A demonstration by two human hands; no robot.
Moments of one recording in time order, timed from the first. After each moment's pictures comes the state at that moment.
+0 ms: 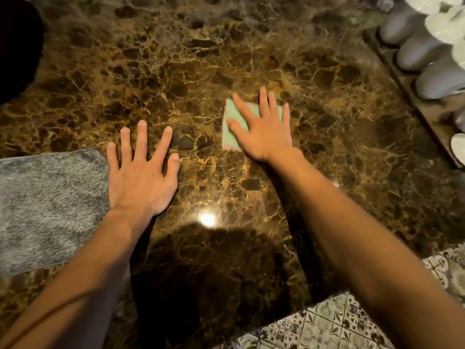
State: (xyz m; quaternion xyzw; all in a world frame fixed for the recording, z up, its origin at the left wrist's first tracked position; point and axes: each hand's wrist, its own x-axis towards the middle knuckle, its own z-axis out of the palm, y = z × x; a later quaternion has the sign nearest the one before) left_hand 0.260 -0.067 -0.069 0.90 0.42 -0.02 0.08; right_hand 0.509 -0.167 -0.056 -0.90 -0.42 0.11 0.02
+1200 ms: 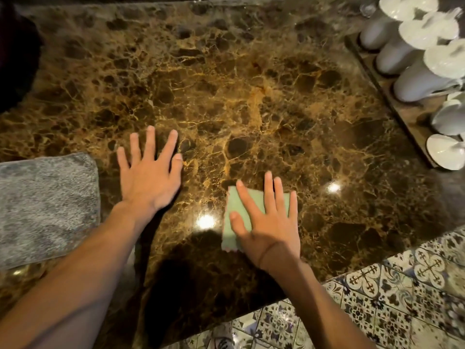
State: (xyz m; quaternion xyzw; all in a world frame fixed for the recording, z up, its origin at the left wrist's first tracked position) left_hand 0.293 -0.090 -0.049 0.89 0.42 -0.06 0.13; right_hand 0.391 -0.332 -0.053 -0.90 -0.41 0.13 0.05
